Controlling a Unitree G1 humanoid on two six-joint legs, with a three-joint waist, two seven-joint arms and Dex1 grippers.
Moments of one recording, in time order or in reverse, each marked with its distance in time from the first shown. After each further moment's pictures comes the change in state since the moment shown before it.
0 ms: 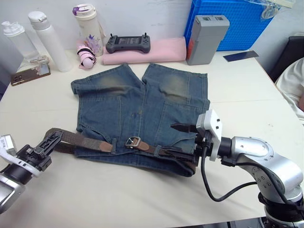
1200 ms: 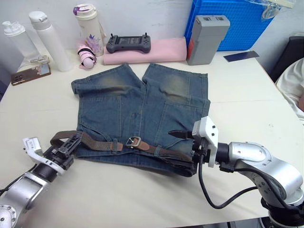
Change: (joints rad) left arm -0.021 -0.114 -0.240 -0.086 0.069 -0.156 0.034; right arm 0.038 -0.049 0.050 -0.032 0.042 -0.015 -0.047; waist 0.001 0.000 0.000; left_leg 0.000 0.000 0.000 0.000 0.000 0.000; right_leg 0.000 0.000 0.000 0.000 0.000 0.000
